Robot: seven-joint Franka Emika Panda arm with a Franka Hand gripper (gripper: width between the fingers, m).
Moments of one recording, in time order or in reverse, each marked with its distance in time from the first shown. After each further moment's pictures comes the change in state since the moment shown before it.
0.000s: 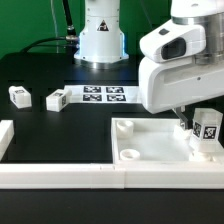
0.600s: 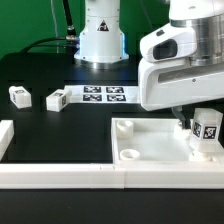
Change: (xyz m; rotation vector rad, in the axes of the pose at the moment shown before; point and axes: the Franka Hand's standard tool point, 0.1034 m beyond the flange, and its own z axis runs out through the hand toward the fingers) arm 0.000 -0.001 0.001 0.003 -0.002 0.250
